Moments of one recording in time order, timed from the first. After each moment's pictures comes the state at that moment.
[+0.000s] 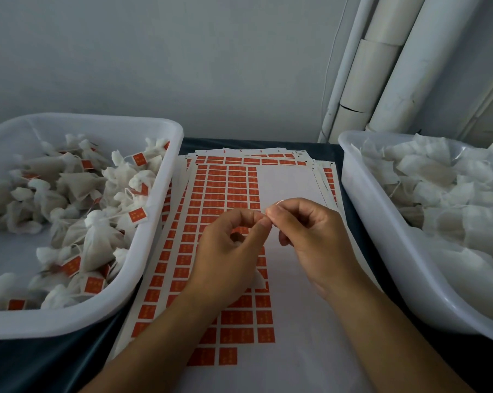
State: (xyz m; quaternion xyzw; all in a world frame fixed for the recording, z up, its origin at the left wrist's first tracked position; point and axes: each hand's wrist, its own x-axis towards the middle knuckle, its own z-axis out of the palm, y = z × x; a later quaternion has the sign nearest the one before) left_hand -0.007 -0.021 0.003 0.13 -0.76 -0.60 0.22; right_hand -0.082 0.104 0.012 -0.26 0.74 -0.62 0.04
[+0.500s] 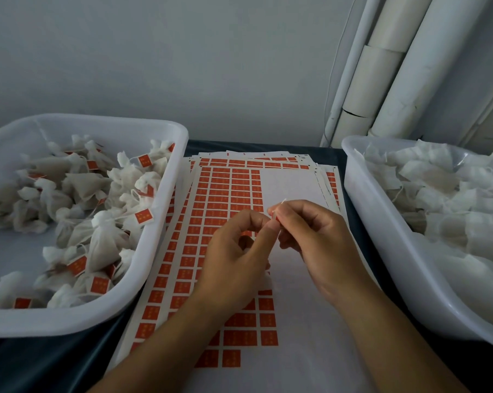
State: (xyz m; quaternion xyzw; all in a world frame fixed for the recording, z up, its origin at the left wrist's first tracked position) left_hand -0.001 -0.015 0.011 0.07 -0.73 -0.63 0.23; right_hand -0.079 0.104 0.020 -0.26 0.71 -0.65 0.08
